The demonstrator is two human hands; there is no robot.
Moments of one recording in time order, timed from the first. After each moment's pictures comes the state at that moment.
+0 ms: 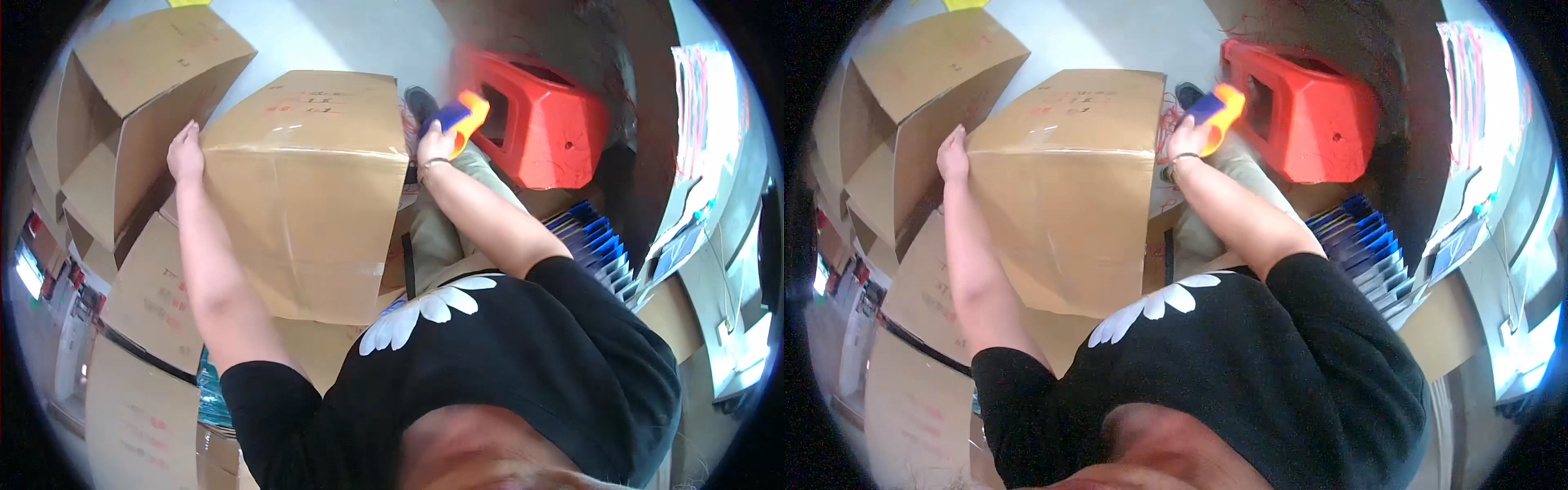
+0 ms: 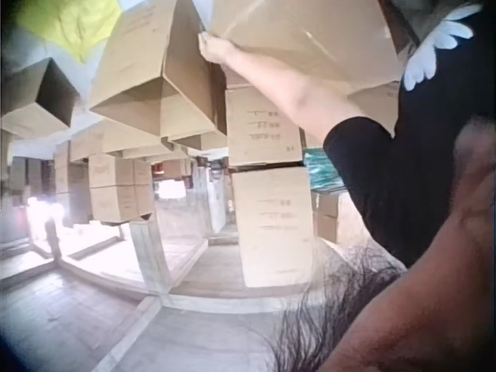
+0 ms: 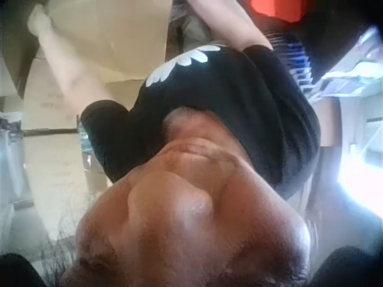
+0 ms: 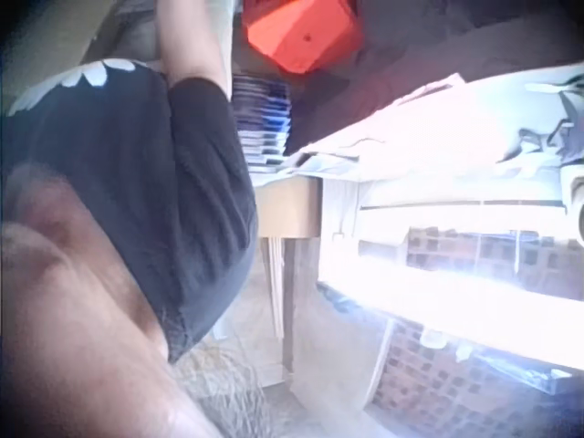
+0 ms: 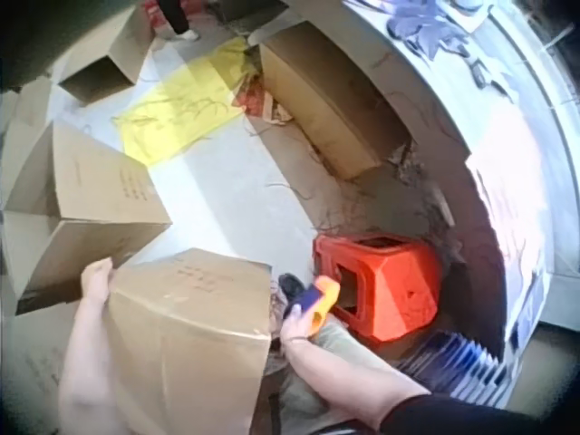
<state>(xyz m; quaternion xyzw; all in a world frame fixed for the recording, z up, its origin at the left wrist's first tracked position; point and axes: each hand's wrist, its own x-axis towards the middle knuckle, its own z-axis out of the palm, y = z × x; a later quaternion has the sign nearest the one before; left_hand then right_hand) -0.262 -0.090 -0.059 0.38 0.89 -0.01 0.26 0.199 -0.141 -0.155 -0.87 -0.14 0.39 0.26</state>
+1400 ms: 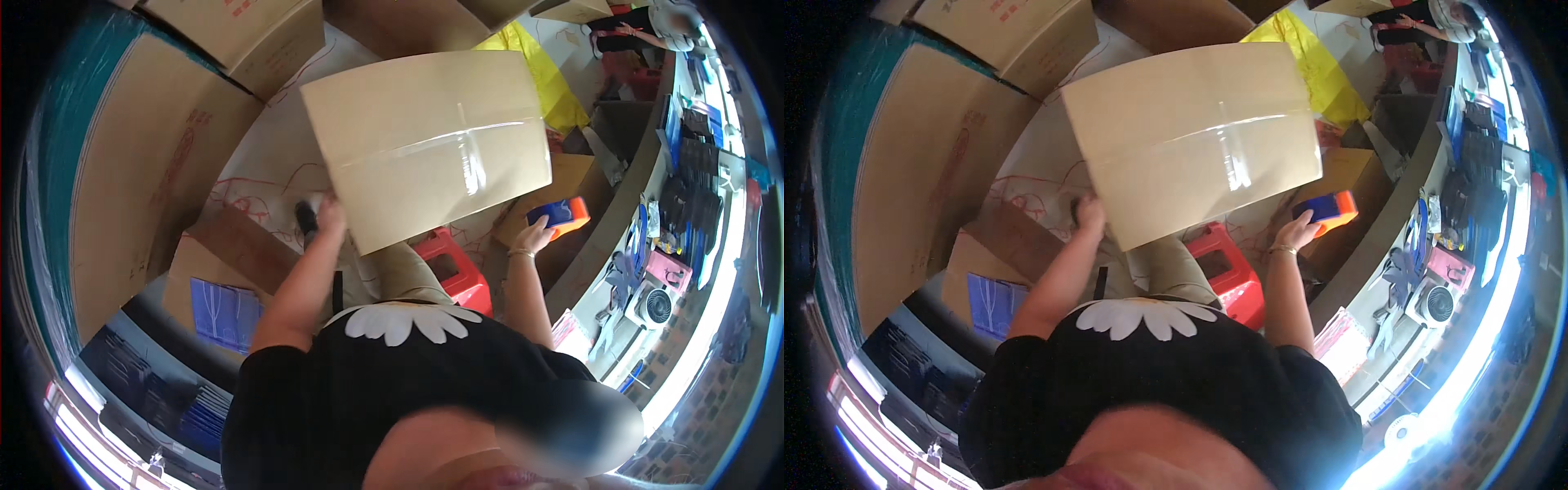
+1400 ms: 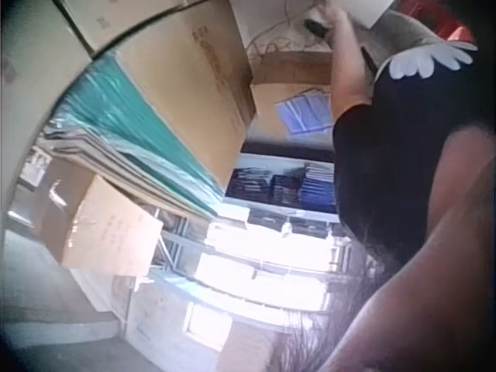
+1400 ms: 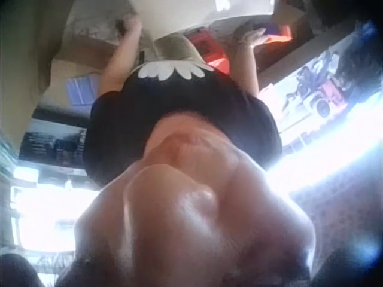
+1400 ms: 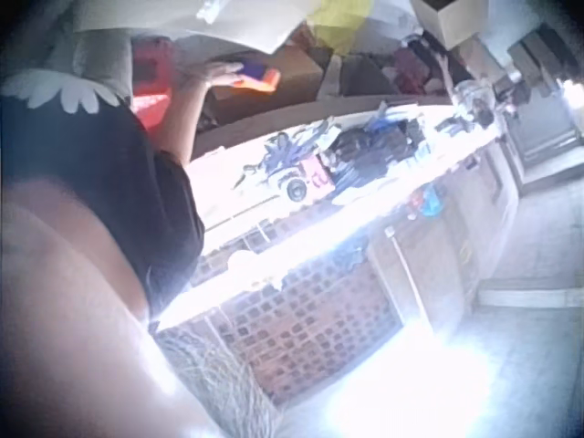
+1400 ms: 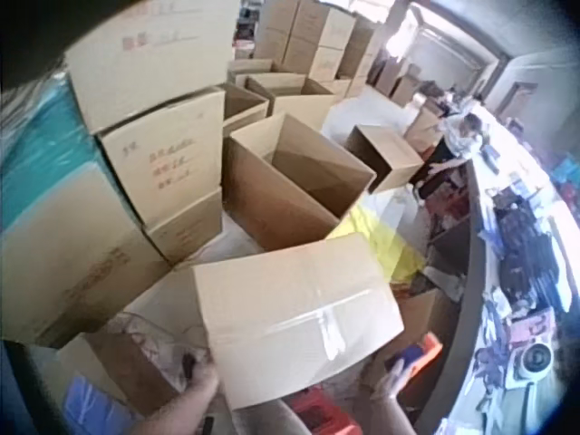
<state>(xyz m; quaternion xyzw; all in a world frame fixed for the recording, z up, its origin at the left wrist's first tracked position) 0.060 -0.486 -0.104 -0.30 0.79 0.51 0.17 0.156 -0.049 0.047 -0.50 -0.65 0.43 0.38</state>
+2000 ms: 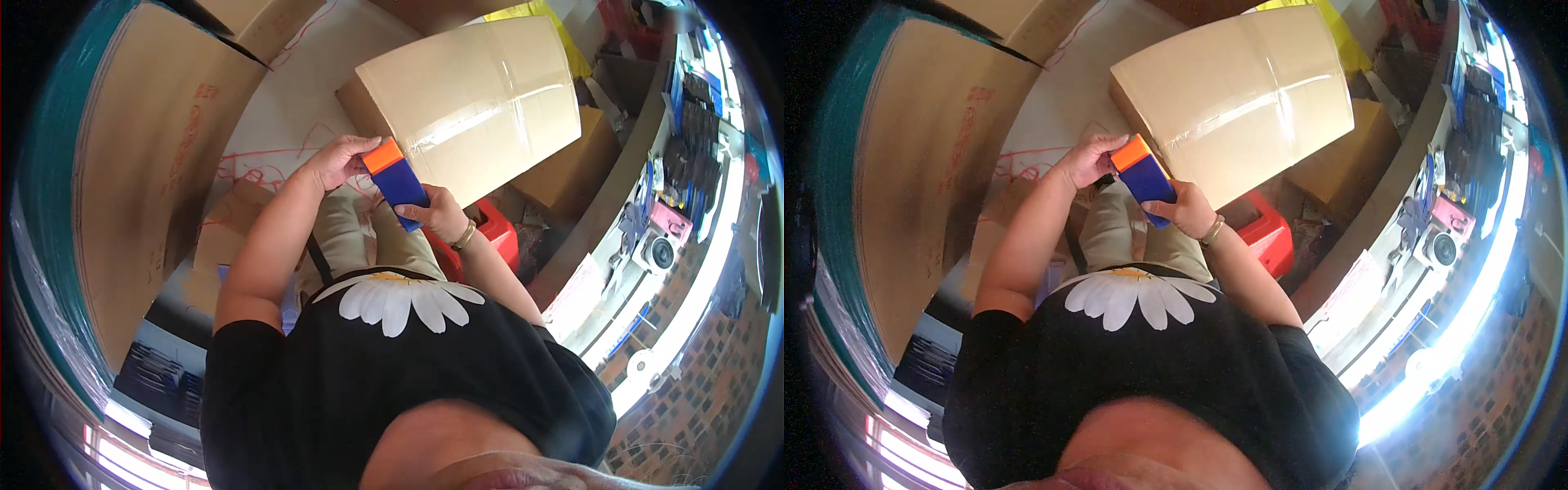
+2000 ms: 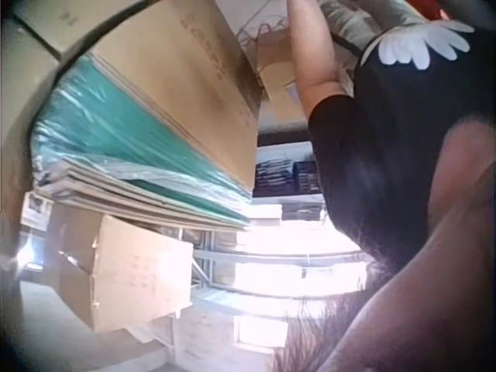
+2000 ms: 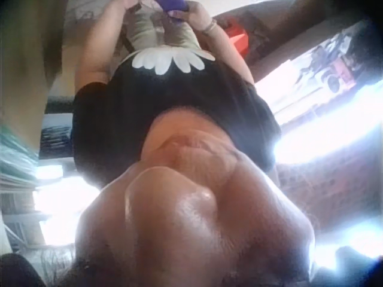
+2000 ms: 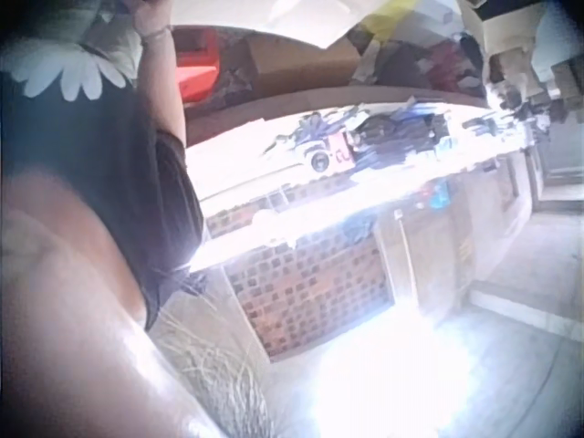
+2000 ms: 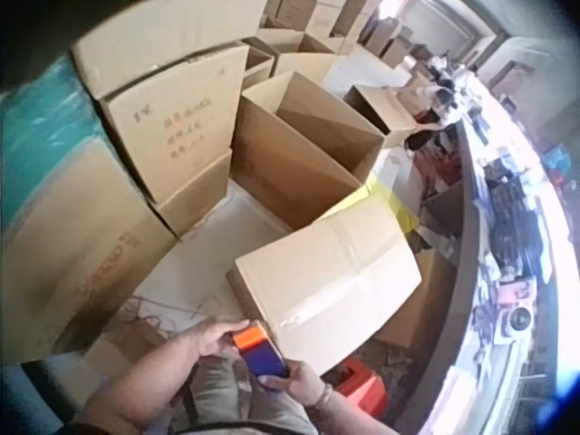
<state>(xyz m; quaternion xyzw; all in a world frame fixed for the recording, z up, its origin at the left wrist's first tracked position) -0.098 -0.575 0.068 -0.09 0.37 0.68 0.63 0.047 -0.399 0.159 -0.28 -0.59 0.69 -0.30</state>
